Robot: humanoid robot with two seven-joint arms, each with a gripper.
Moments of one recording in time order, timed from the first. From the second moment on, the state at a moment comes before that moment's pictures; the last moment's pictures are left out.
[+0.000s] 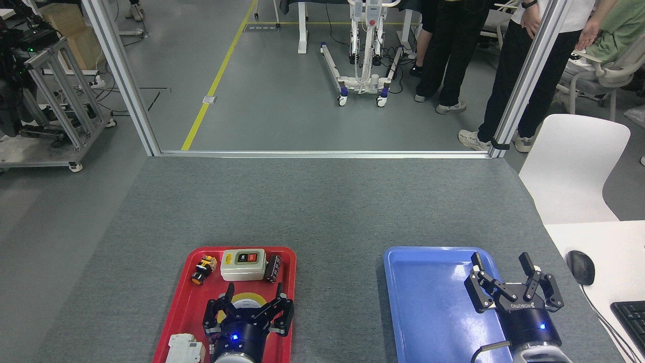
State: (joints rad) left arm 0.05 -0.11 -0.25 -1.69 -1.61 0.25 -0.34; right arm 0.01 -0.13 -0.15 -1.54 1.31 -0.18 -0.07
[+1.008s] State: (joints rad) left arm -0.06 -0.11 -0.26 -1.41 -1.56 0.21 -0.42; right arm 0.01 -0.09 -0.14 -1.54 1.31 -0.18 -0.07
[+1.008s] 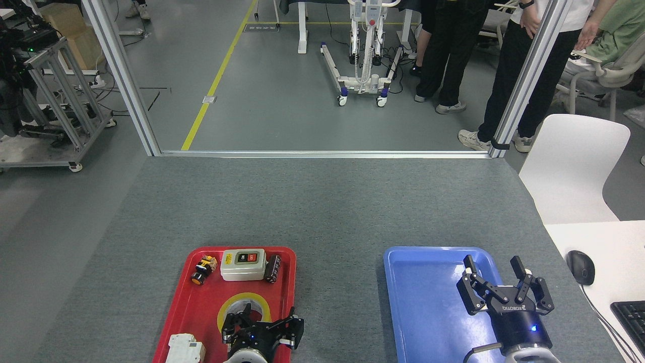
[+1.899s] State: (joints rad) left arm -0.05 -0.06 -0.26 -1.47 -1.57 0.16 -0.42; right arm 0.01 -0.08 -0.13 -1.54 1.29 -0.16 -0.08
